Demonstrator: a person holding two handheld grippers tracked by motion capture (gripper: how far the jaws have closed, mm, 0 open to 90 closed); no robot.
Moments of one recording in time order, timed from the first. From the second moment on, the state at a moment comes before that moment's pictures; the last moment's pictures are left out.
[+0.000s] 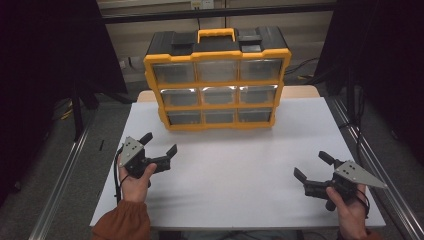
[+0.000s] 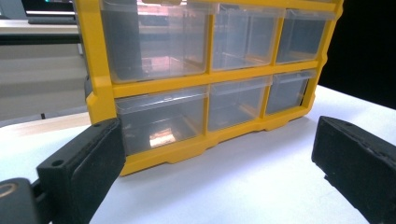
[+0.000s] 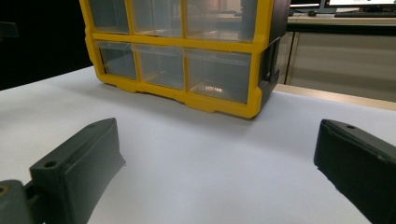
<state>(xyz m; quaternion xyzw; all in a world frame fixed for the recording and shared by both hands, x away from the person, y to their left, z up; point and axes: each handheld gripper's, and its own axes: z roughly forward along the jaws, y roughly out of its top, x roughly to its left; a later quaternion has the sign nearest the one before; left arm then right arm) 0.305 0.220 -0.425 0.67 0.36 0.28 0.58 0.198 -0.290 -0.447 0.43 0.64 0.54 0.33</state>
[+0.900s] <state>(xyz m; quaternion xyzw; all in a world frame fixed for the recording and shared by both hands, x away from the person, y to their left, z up) 0.267 0.270 -0.443 0.67 0.40 0.31 0.55 0.196 -0.293 -0.448 0.43 0.64 0.54 0.33</state>
